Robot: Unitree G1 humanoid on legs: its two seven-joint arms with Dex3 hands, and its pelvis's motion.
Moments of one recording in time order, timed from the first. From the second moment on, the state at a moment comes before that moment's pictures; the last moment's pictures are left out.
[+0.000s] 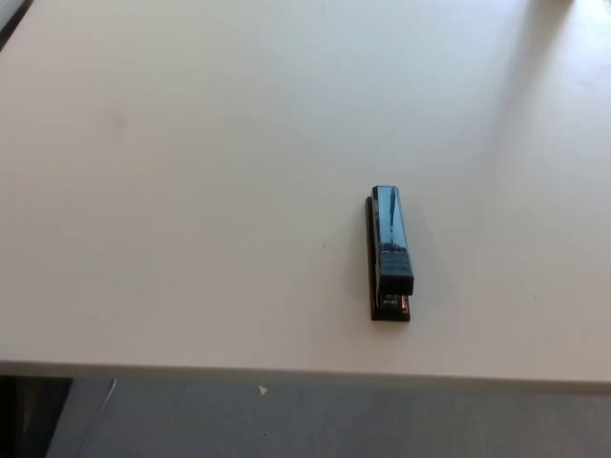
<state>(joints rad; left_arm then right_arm) 0.14 0.46 0.21 1.21 0.02 -0.29 -0.19 0.14 -0.33 -0.23 1.21 -0.03 -0.29 0.14</state>
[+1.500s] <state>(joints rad) 0.03 0.50 0.29 1.29 -0.02 -0.42 -0.26 -0.02 -0.72 -0.86 1.01 0.27 -0.57 -0.05</state>
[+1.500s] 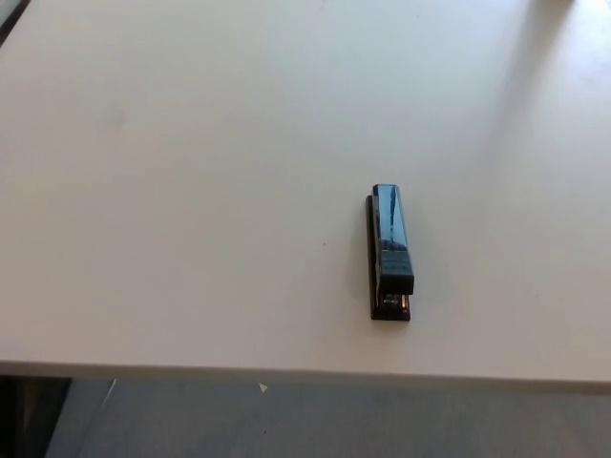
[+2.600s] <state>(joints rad) -0.02 0.49 0.29 1.29 -0.02 -0.42 -0.27 -0.85 -0.35 -0.11 0.39 0.21 -0.28 -0.02</state>
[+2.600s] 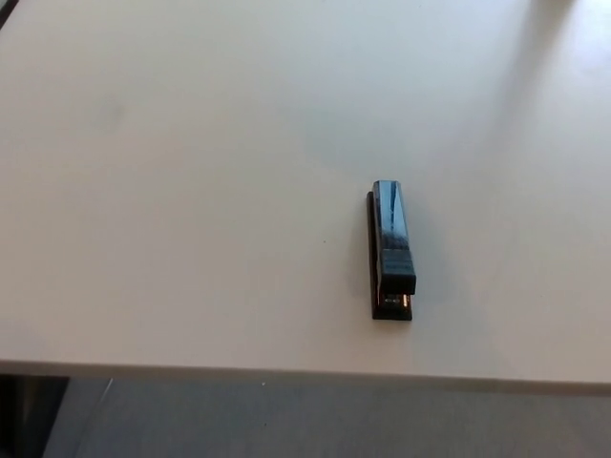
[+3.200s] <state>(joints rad) -0.03 0.49 0.29 1.28 -0.03 -0.41 -0.28 -0.95 -0.05 0.07 0.90 0.04 -0.21 -0.11</state>
